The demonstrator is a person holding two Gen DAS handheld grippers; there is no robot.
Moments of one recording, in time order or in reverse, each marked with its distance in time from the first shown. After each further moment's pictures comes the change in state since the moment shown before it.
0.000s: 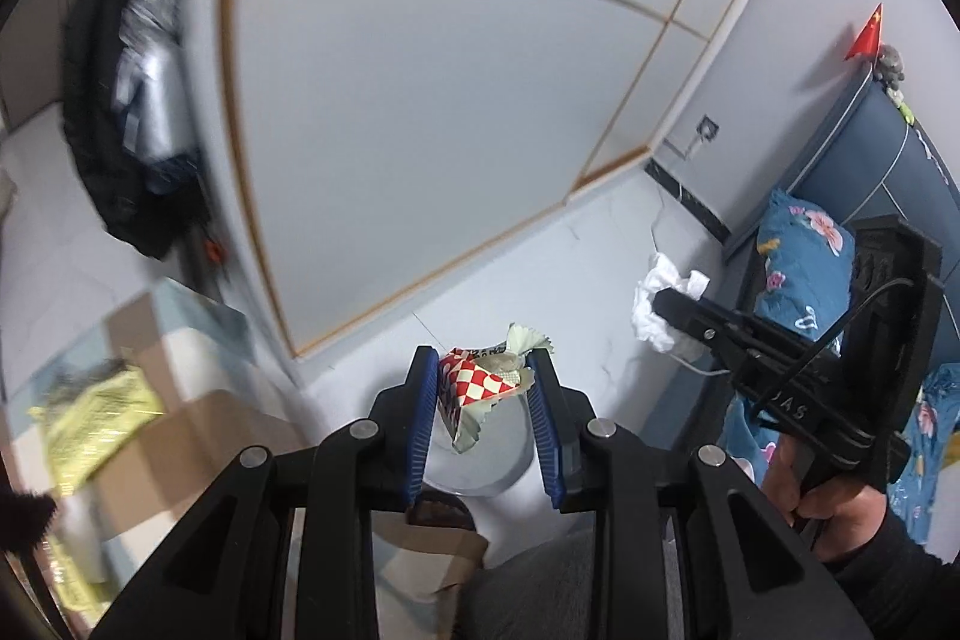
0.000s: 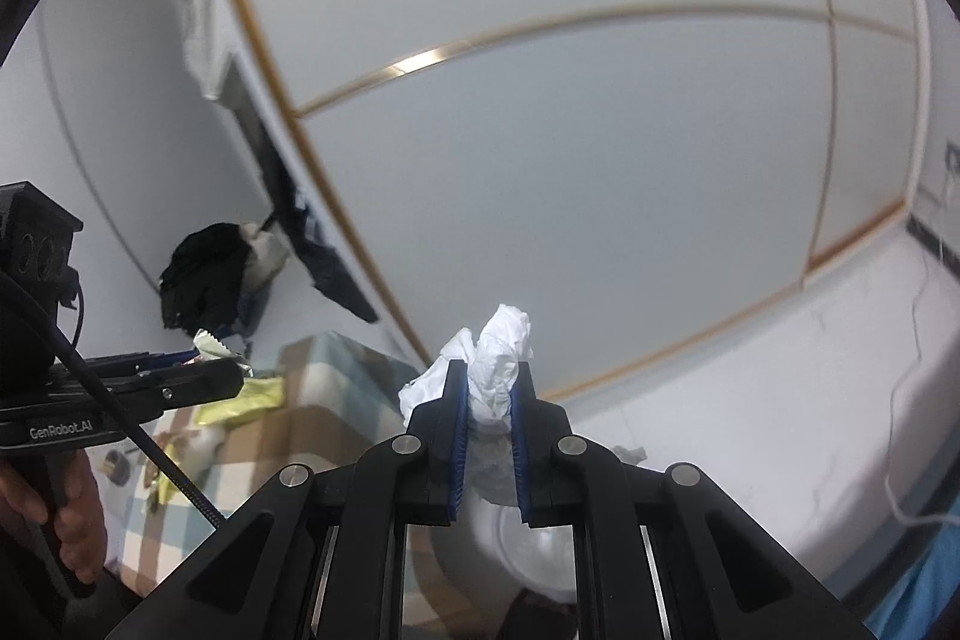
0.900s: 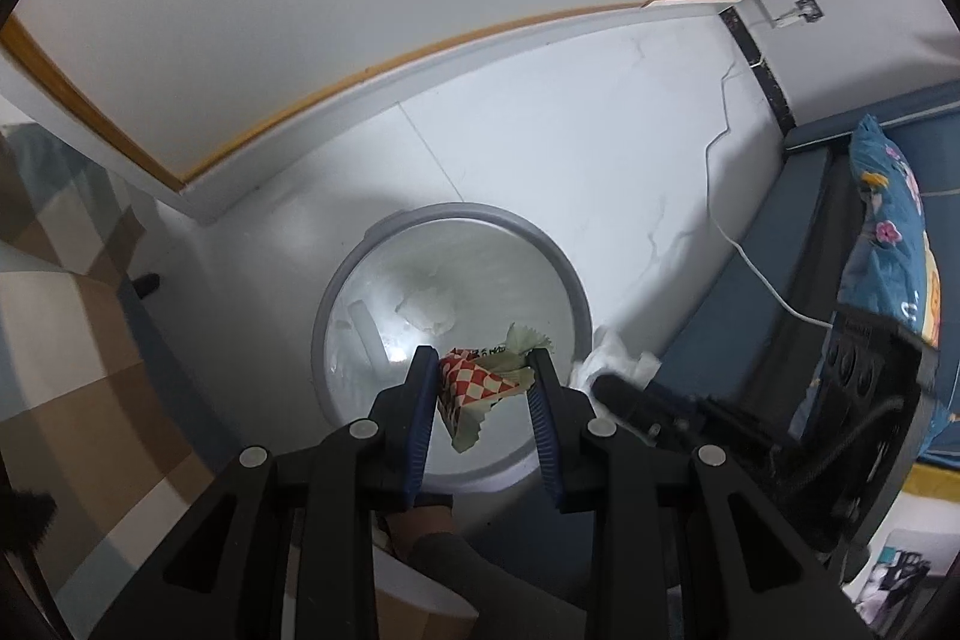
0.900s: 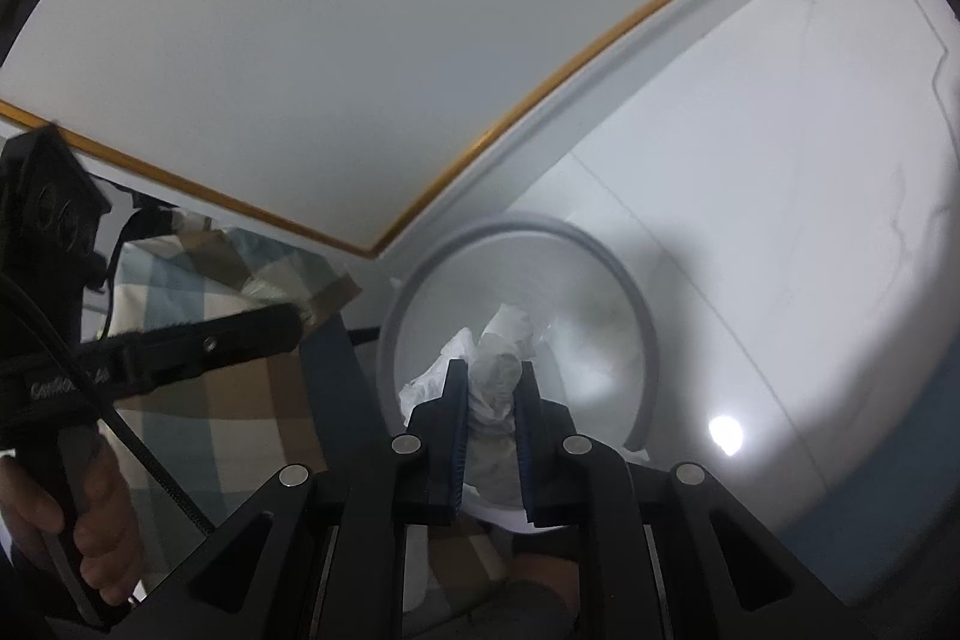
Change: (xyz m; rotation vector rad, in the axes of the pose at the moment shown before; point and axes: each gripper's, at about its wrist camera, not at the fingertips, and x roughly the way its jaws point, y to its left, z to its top) left arm 0.230 0.030 -0.025 -0.190 0.522 -0.030; right arm 0.195 -0.130 -0.135 0.413 0.465 0.017
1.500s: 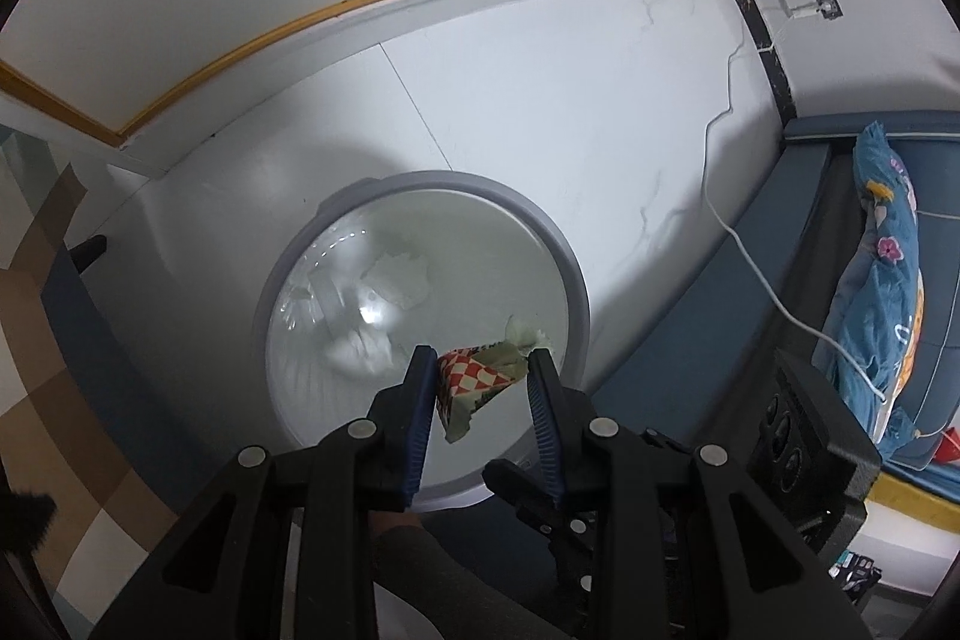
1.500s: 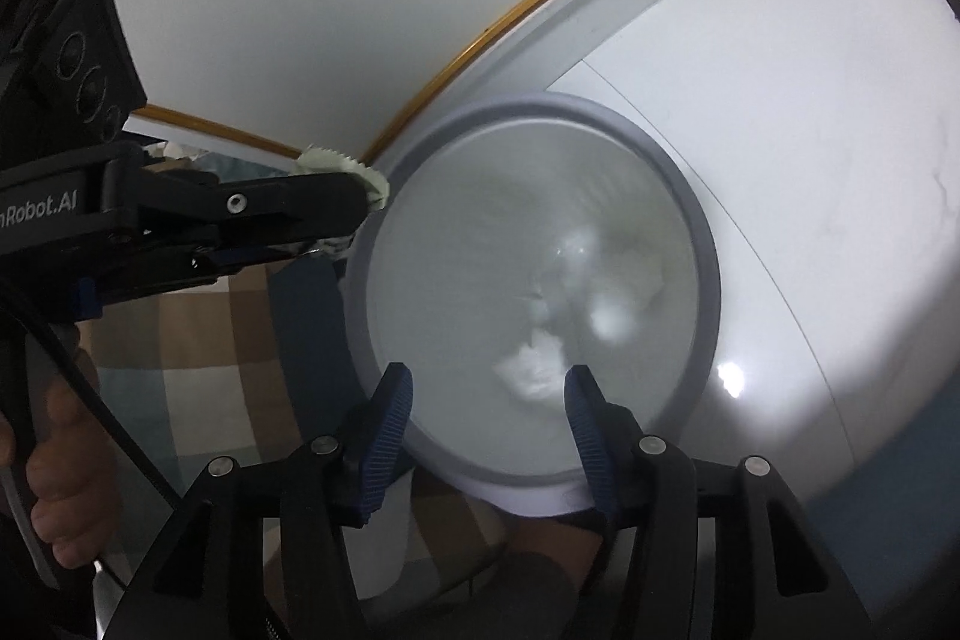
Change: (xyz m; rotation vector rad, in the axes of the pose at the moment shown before) left arm 0.034 0.001 0.014 -0.053 0.134 -0.066; right arm 0.044 -0.017 -0.017 -0.007 0.169 0.011
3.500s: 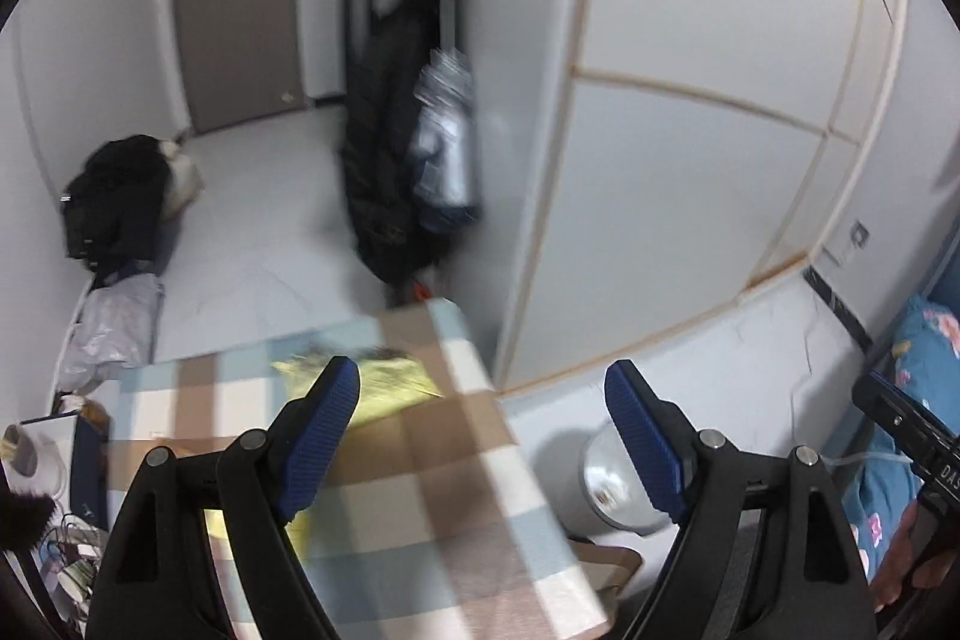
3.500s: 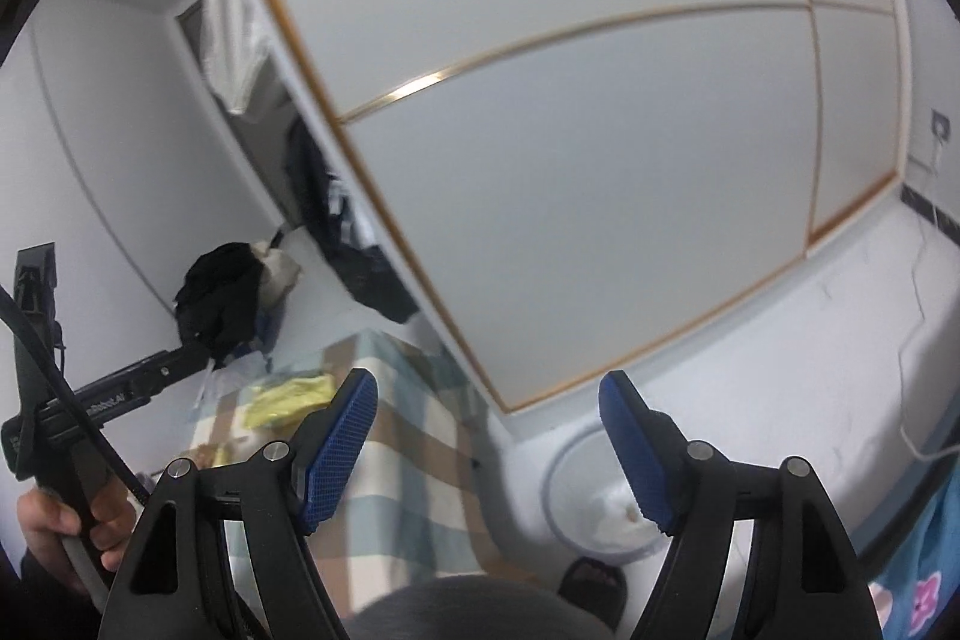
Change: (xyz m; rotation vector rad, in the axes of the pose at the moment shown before) left arm -0.312 0.045 -0.261 -0.050 -1.003 0.416; right arm -0.270 0.216 -0.112 -0.382 -0.670 -0.025
